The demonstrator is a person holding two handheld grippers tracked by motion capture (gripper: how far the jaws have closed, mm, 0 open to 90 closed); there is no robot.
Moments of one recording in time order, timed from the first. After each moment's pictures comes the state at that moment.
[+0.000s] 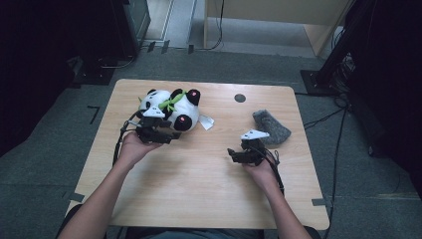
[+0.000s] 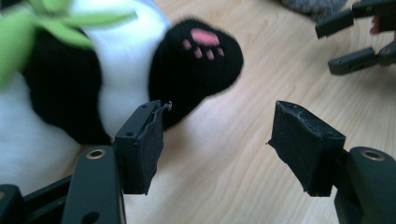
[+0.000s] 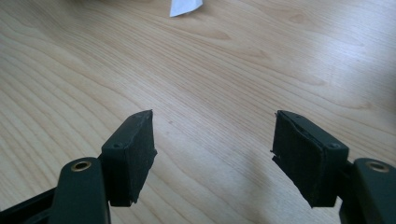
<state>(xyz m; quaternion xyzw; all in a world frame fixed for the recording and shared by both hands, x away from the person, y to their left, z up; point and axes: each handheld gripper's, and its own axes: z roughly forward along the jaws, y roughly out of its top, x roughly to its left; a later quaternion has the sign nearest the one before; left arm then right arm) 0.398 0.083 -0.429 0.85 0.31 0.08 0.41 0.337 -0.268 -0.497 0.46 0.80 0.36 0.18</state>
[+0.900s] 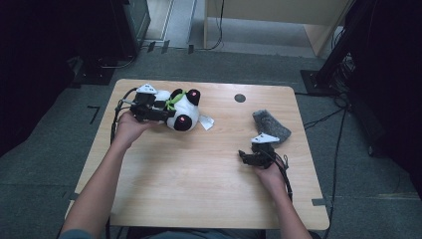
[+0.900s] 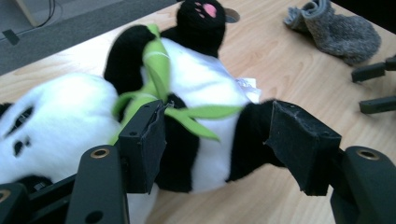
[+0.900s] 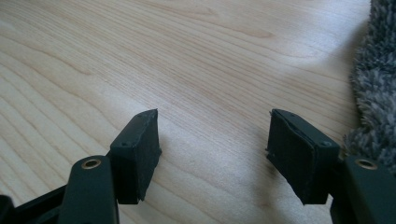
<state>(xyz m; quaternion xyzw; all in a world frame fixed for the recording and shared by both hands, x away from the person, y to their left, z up) 0.452 0.097 -0.398 0.84 0.34 0.10 0.42 0.334 -0.301 -0.517 0.49 0.78 0.34 0.19</state>
